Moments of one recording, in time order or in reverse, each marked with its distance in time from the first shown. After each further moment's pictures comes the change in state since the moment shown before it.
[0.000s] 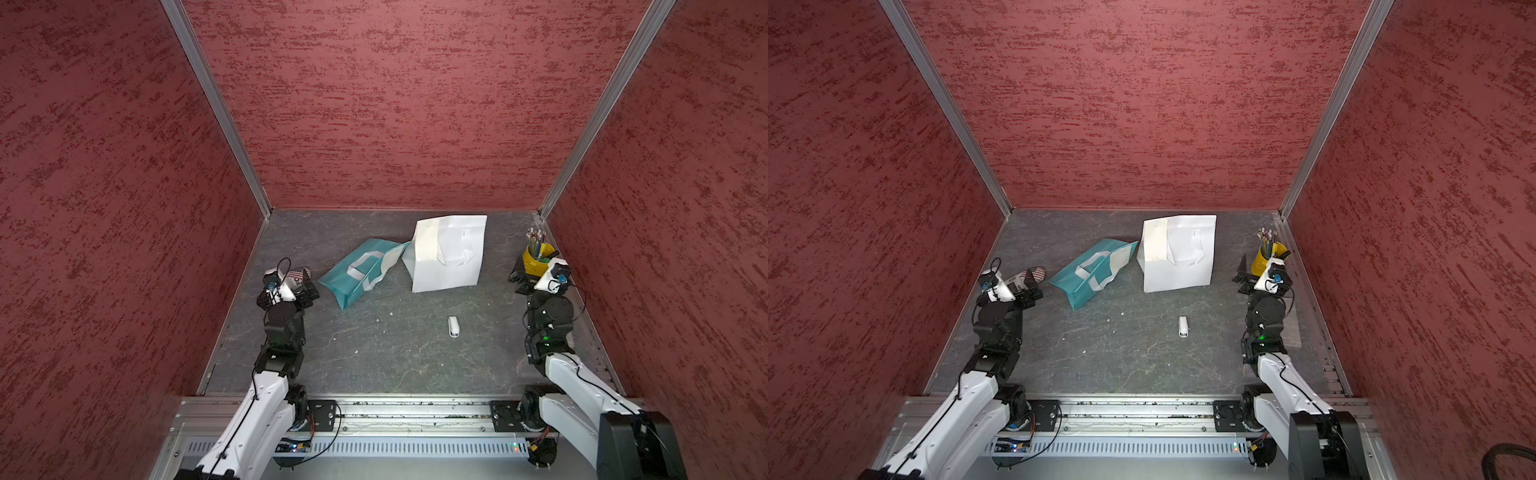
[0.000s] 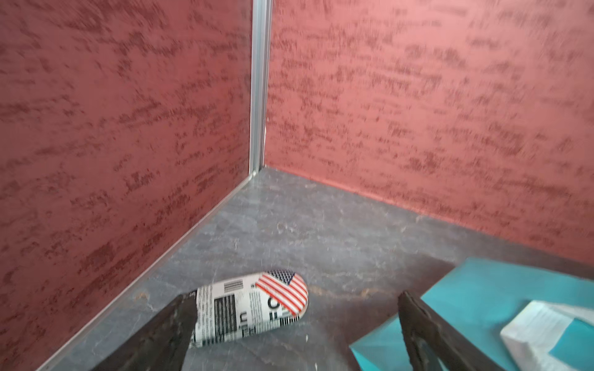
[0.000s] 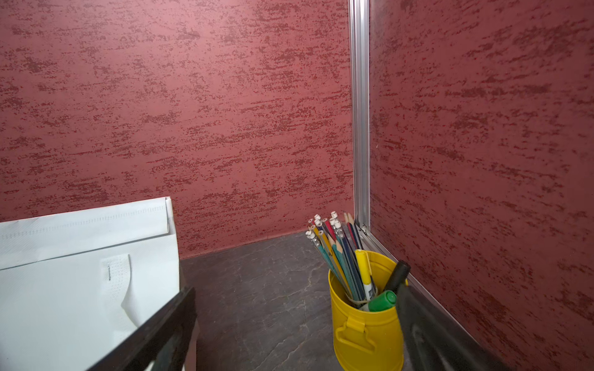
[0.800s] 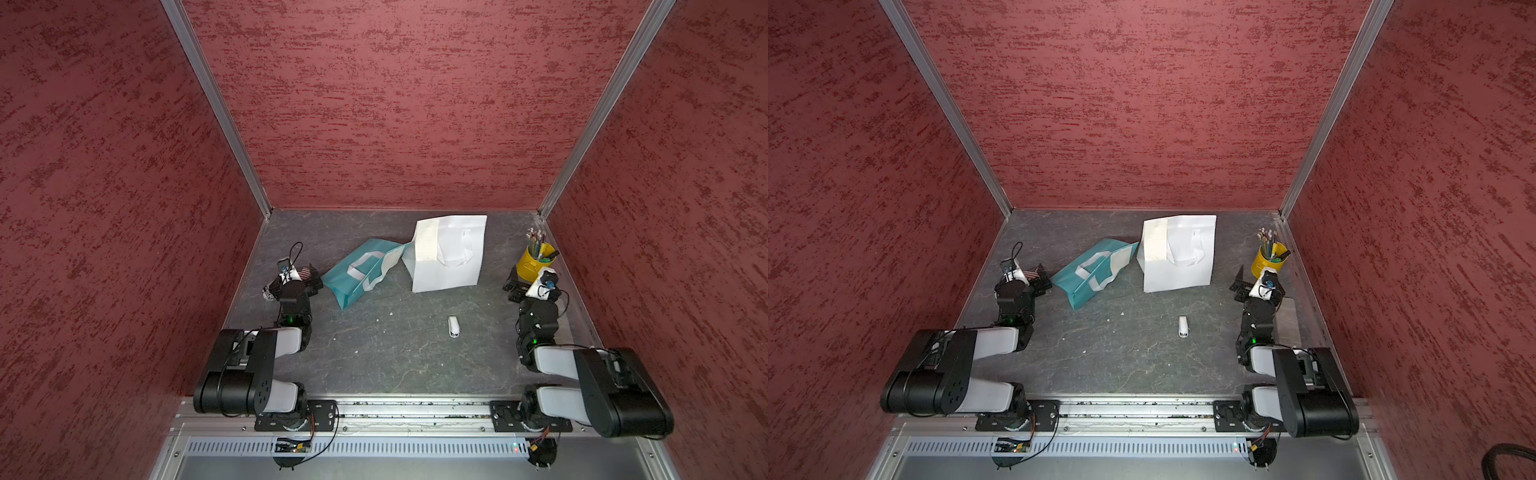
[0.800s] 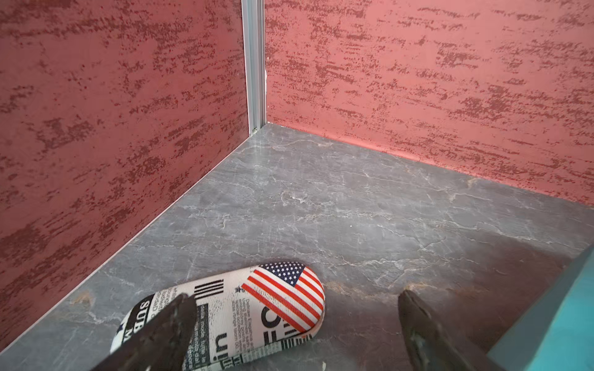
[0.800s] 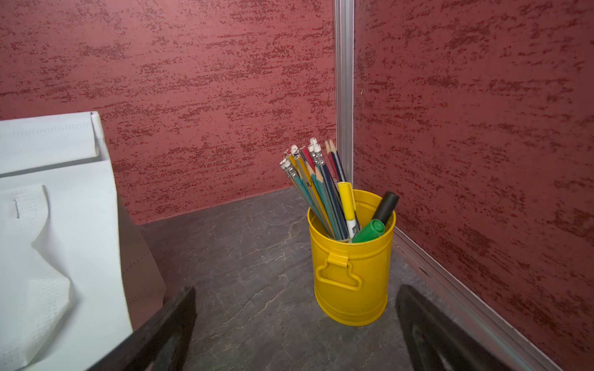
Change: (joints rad) left arm 0.093 0.765 0.081 0.526 0.084 0.011; right arm 0.000 0.373 -0.091 0.357 0.074 0.006
